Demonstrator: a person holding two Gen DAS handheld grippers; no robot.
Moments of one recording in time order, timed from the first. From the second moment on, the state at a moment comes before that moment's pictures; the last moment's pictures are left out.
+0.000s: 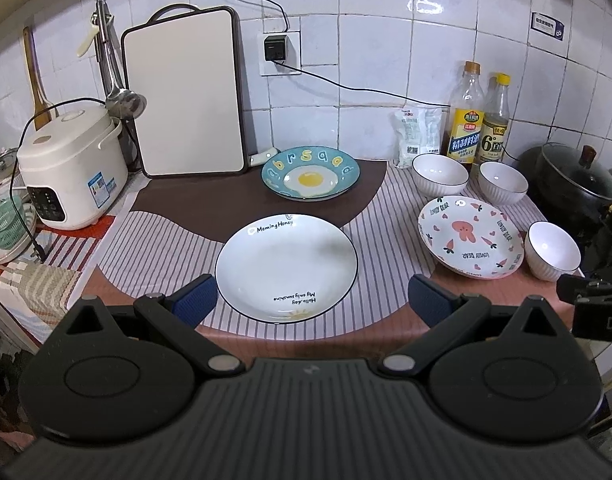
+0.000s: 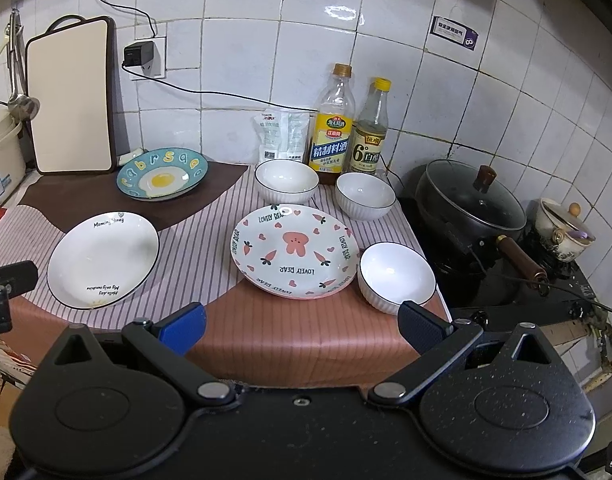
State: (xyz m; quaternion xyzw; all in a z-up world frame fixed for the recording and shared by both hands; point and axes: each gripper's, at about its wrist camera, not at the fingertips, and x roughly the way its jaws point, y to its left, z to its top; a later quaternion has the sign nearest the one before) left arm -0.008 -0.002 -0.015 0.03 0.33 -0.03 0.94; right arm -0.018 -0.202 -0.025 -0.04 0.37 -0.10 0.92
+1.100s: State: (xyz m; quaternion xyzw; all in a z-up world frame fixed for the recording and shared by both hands) left arm -0.008 0.022 -0.006 0.02 0.32 -0.04 0.95; right arm -0.026 -0.186 -0.024 -0.03 0.33 -0.03 0.94
